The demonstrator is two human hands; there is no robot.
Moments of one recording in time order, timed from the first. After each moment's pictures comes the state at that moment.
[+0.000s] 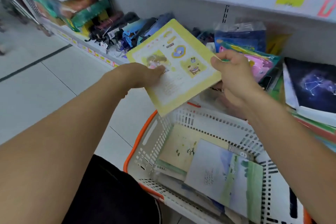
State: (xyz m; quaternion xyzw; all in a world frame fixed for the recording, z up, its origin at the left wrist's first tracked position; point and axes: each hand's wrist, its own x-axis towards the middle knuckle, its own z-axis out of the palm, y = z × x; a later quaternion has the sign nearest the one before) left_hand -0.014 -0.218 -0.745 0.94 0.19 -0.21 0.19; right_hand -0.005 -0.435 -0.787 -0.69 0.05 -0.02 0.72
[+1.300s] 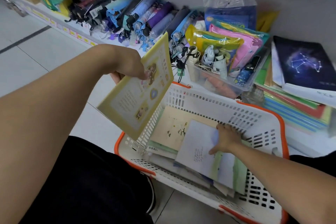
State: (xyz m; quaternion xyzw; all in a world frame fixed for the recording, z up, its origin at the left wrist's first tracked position) left_hand -0.011 -0.214 -0.763 0.94 0.04 -0.31 0.14; right_hand -0.084 -0.537 -1.059 -0.95 0.04 0.30 0.05
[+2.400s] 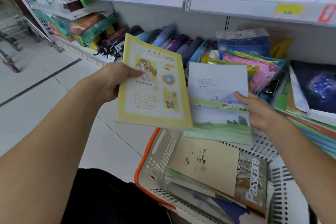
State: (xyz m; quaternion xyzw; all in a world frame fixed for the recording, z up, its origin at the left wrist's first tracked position) left_hand -0.013 -0.161 -0.731 0.76 0.22 -0.13 0.60; right_hand 0.026 -0.523 -0.909 -0.62 0.12 0.13 0.77
